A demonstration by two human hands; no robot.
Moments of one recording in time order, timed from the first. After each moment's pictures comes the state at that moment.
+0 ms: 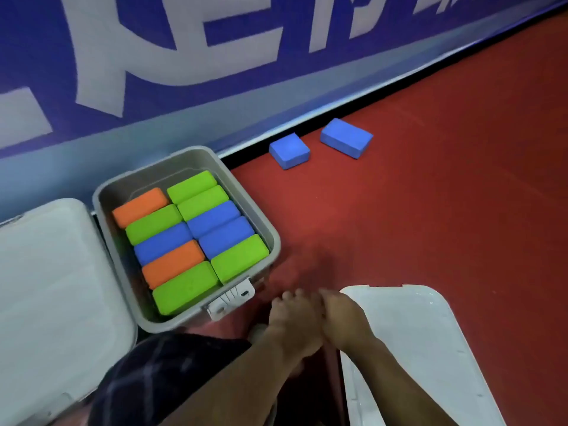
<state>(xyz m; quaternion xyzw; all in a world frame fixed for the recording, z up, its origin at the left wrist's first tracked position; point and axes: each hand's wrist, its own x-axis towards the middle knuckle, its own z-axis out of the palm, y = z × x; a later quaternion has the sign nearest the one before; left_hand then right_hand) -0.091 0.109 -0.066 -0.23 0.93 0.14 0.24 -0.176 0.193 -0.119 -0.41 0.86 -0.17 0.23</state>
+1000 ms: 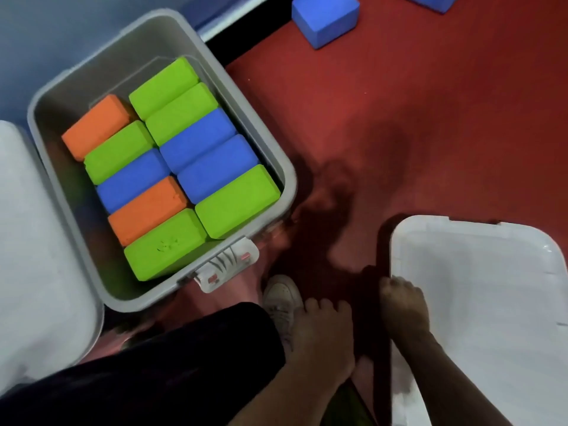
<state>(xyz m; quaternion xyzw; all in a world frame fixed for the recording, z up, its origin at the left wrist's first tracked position) -0.109 0.129 -0.212 -0.24 0.87 0.17 0.39 -0.228 0.241 -0.363 -0.42 0.89 0.08 0.18</state>
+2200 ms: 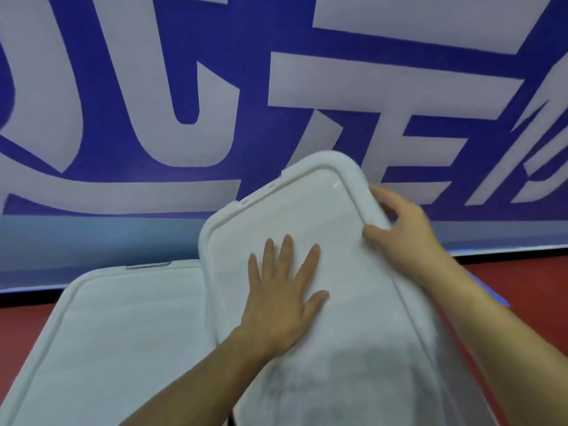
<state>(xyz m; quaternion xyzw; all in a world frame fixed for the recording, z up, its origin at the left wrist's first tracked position) 0.021 -0.221 0.021 -0.43 0.88 0.09 -0.17 -0.178 -0.190 0.144 -0.55 0.70 -0.42 0.16</state>
